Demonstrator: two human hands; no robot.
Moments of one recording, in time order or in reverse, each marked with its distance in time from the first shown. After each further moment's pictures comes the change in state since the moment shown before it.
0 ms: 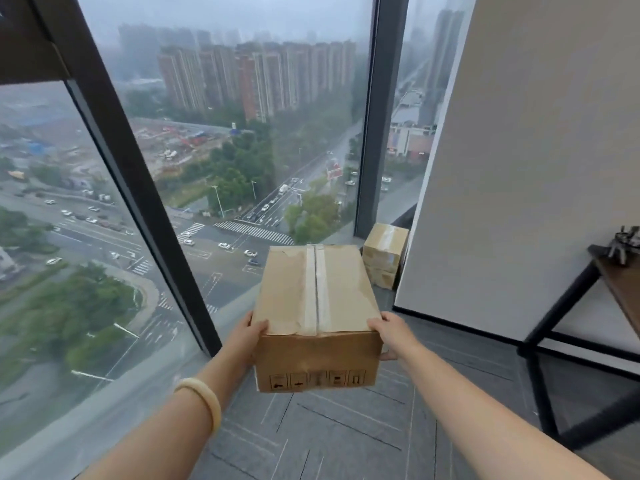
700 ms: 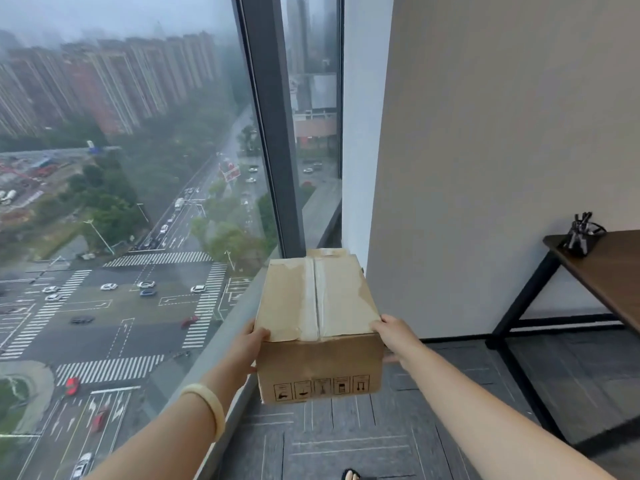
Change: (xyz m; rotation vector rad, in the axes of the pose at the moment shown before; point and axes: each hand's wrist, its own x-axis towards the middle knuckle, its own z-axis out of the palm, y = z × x) left_hand 0.412 0.224 0.170 0.271 -0.351 -0.013; right_hand 0.350 -0.161 -0.086 0.308 0.275 0.127
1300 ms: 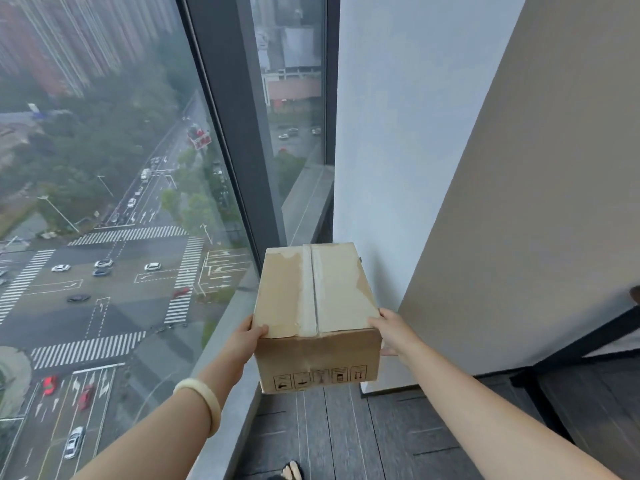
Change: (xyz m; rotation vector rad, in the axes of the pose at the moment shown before) left_hand 0.388 0.175 0.036 0.071 -0.078 0.001; right_hand 0.371 -0.179 0.012 0.020 0.064 0.096
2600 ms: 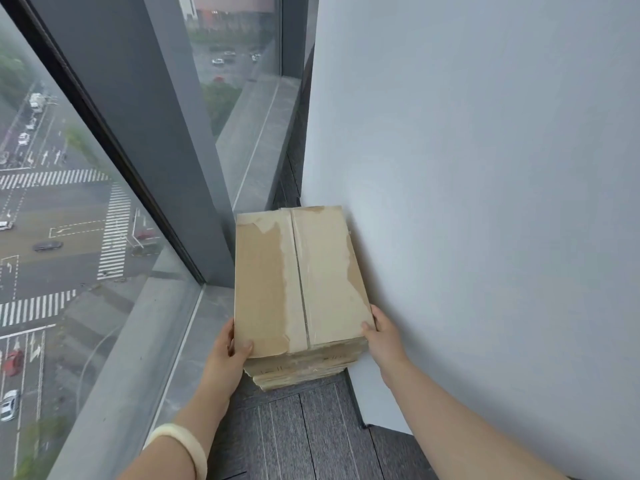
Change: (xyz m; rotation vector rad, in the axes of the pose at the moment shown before) left_hand 0.453 -0.149 0.081 -0.079 -0.096 0.052; right_hand 0.448 0.112 0.088 0.099 0.250 -0.013
